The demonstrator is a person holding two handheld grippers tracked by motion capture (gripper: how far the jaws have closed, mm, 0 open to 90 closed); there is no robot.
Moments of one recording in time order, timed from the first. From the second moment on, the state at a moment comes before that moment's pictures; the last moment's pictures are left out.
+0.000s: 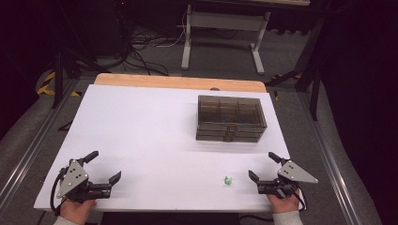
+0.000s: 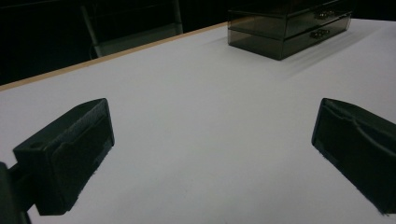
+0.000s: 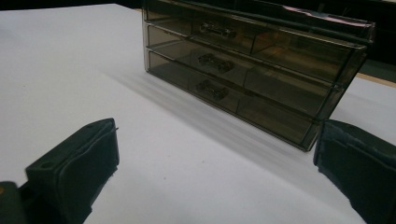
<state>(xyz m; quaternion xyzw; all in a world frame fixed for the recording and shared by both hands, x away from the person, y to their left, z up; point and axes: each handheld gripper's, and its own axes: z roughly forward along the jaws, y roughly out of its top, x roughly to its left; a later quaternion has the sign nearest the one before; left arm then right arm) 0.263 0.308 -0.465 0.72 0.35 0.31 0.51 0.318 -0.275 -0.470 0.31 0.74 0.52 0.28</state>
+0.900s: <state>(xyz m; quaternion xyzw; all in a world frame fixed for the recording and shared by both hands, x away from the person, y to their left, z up) 0.265 0.308 -0.466 0.72 0.36 0.31 0.51 0.320 -0.276 -0.471 0.32 0.74 0.53 0.28</state>
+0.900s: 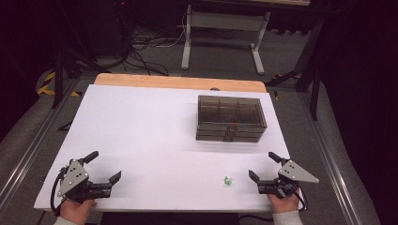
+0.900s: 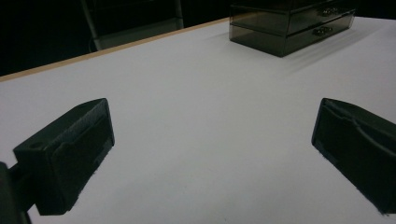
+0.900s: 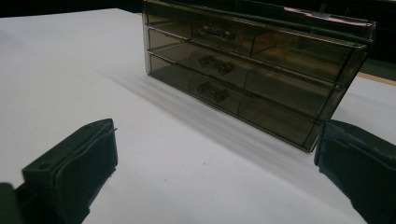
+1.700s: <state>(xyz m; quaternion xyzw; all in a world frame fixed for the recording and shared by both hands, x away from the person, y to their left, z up) 0.265 0.306 -0.467 0.72 0.36 0.31 0.50 0.327 -0.257 -0.457 0.31 0.74 0.53 0.26</state>
